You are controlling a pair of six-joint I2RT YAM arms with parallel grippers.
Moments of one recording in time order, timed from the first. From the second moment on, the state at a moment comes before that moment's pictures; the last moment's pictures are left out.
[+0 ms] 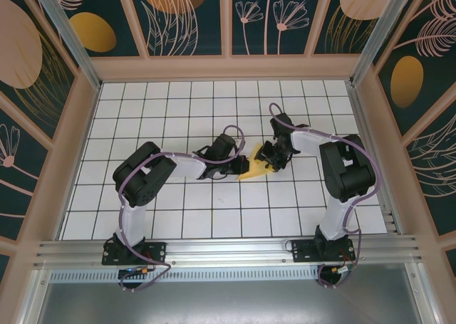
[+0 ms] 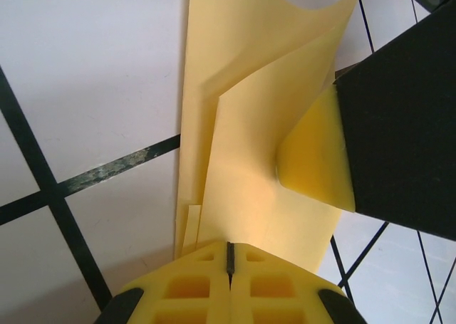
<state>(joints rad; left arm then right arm) -0.77 2.00 1.02 0.22 0.34 -0.70 0.37 1.86 1.07 -0.58 -0.36 0.81</state>
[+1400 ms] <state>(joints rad) -0.77 2.02 1.08 0.13 0.33 -0.69 0.35 1.62 1.04 -0.49 -0.33 0.69</state>
